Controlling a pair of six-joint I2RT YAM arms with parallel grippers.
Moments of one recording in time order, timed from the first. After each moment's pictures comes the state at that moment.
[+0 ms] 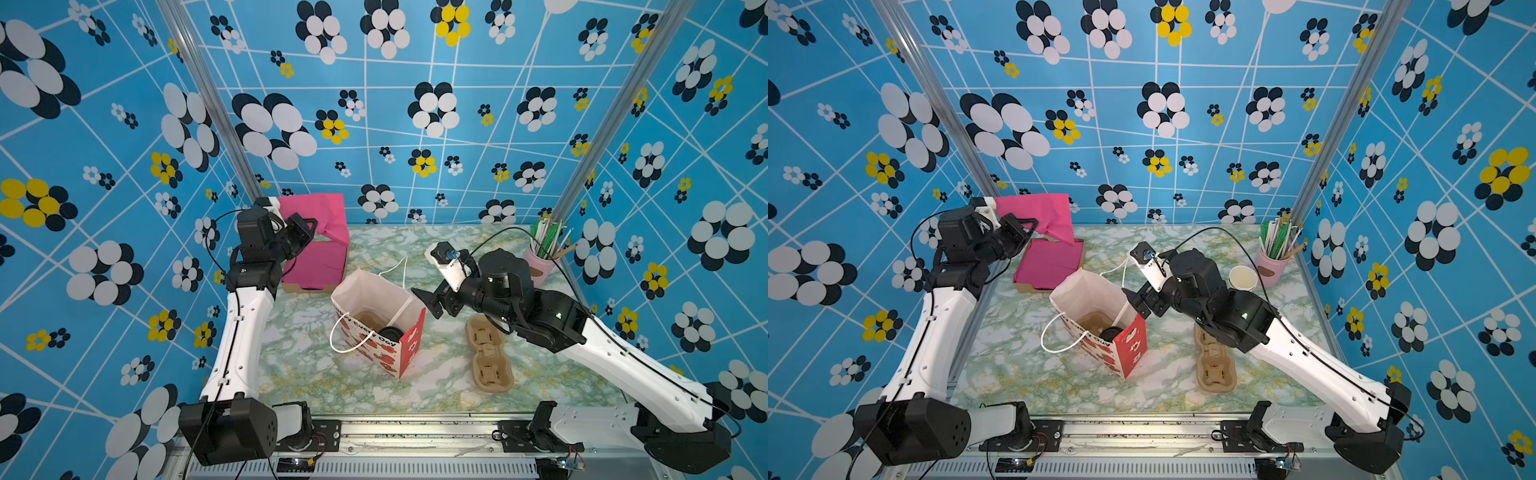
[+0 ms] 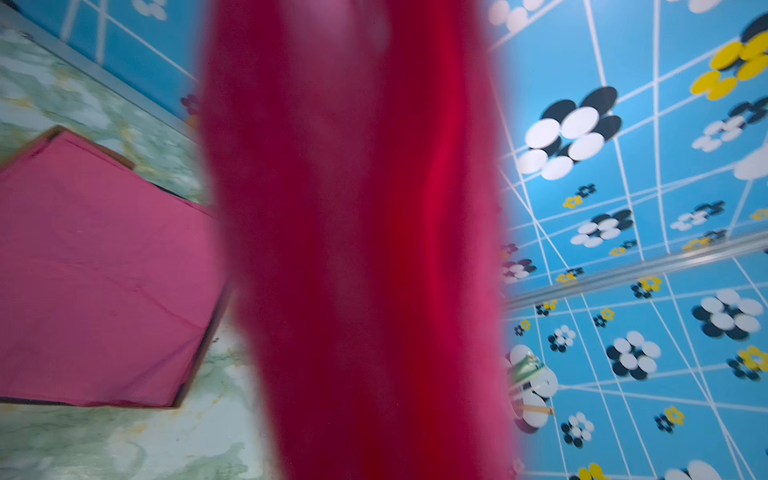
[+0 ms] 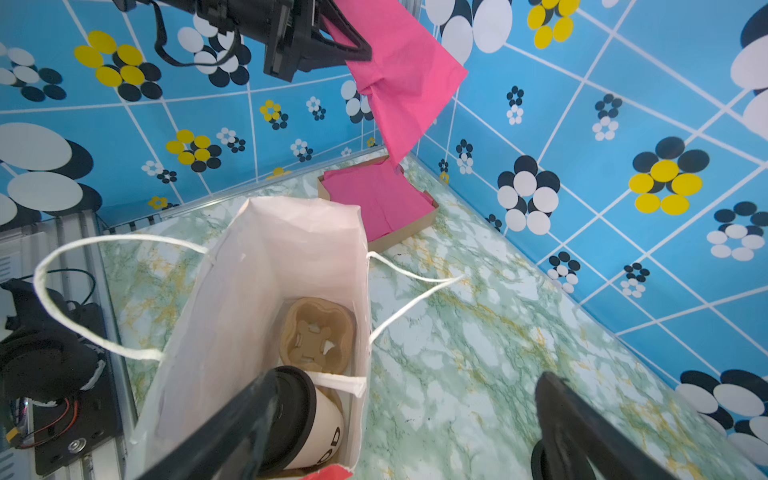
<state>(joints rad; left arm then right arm) 0.07 1.26 1.33 -0.33 0.50 -0.81 0.95 1.22 1.44 -0.57 0.14 -0.18</state>
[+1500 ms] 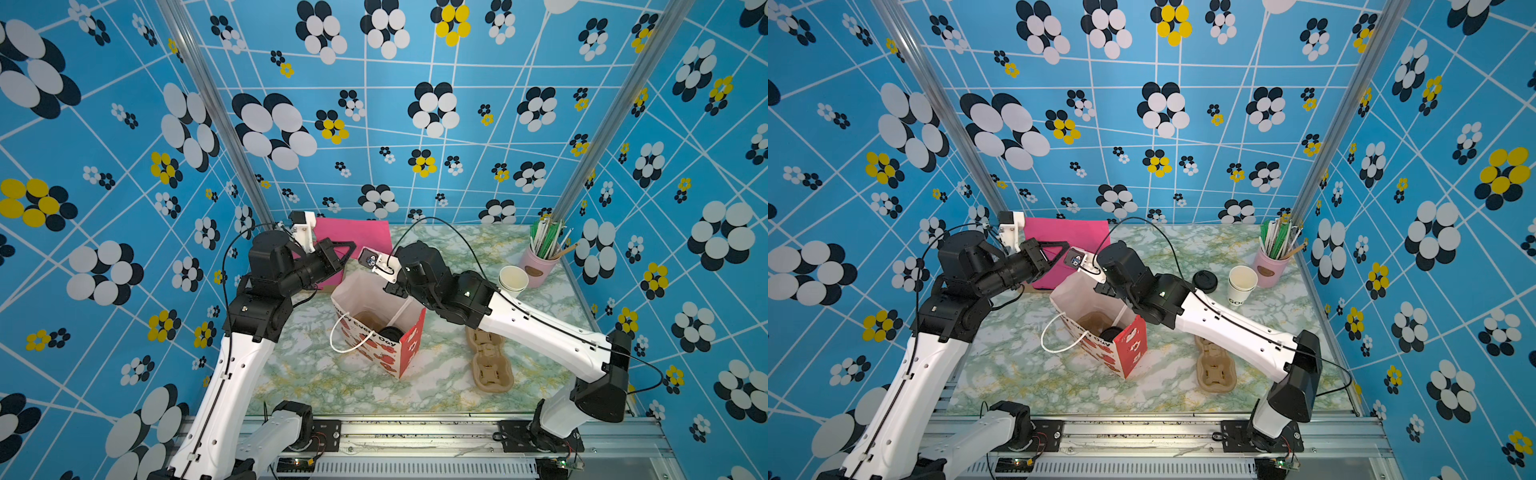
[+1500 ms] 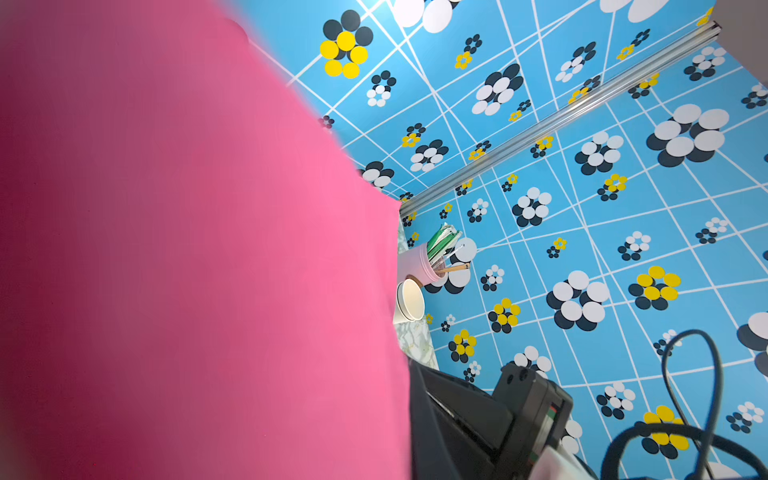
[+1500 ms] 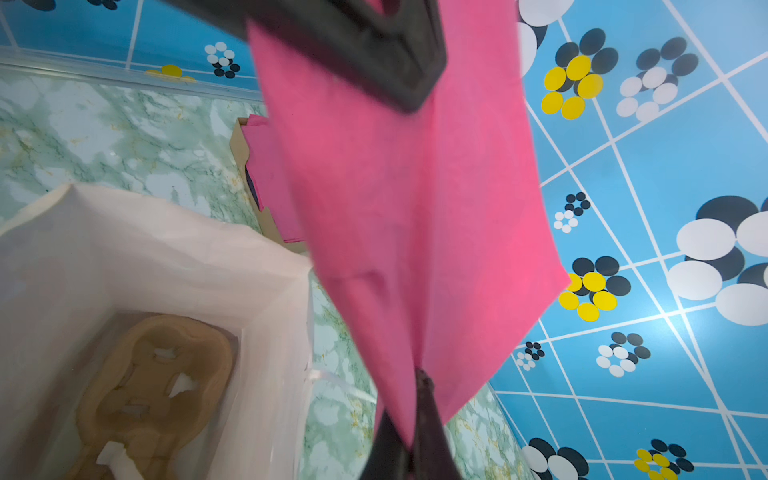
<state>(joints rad) -0.17 1.02 1.27 -0.48 0.53 -0.84 1.05 1.62 1.63 -0.41 0.43 -0.59</state>
